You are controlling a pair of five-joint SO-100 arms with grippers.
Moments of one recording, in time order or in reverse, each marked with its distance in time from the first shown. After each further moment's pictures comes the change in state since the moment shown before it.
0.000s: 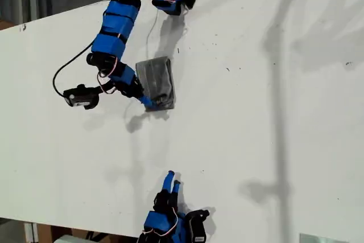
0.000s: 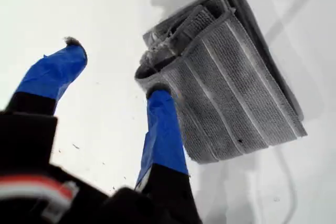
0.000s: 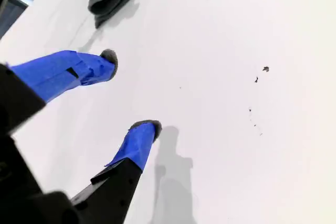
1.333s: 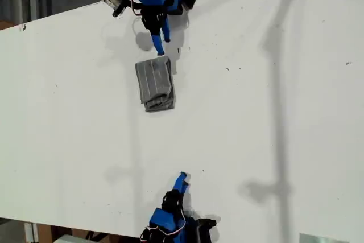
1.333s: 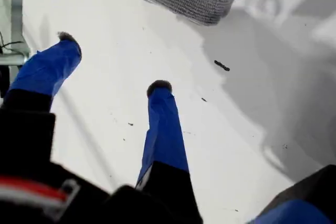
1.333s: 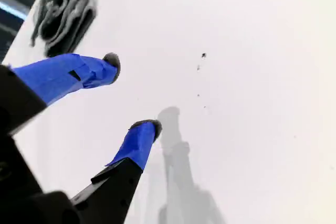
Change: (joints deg) arm 0 11.4 0.2 5.4 -4.0 9.4; arm 1 -9.3 105.6 99.7 -3.6 51.9
